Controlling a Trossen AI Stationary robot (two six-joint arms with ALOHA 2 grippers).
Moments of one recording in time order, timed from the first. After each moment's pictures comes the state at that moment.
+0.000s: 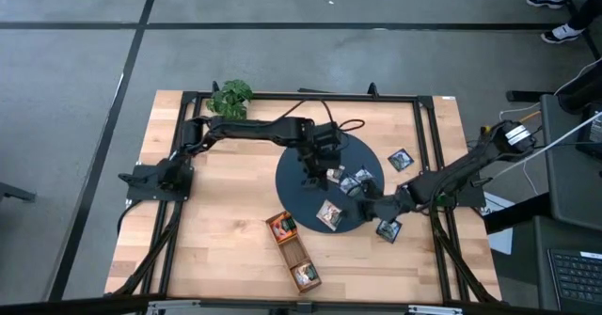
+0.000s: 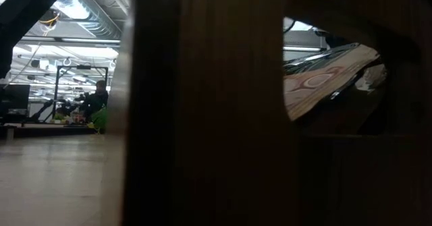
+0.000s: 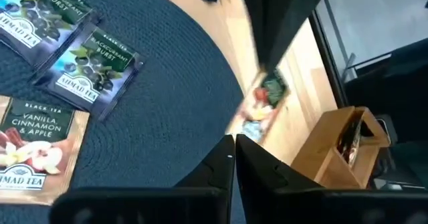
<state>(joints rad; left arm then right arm) 0.14 2.11 1.82 -0.78 0.61 0.13 0.47 1.33 0.56 0.14 0.32 1.66</state>
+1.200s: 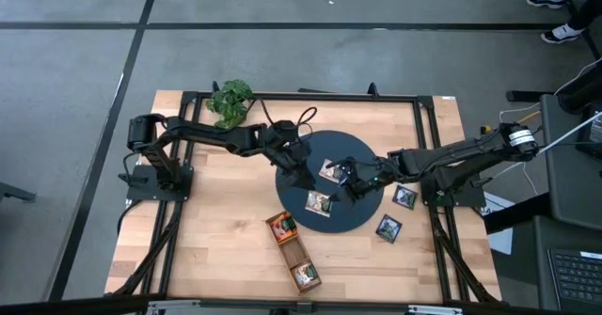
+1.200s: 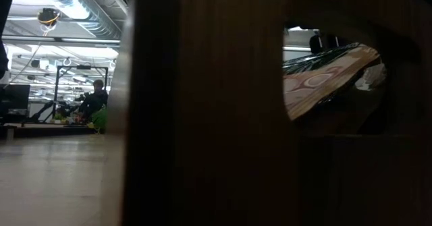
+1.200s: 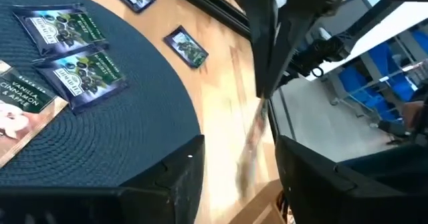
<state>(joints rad) 0.16 1.68 1.06 0.11 0.64 -0.46 0.17 1.32 0.86 -0.17 -0.11 1.09</state>
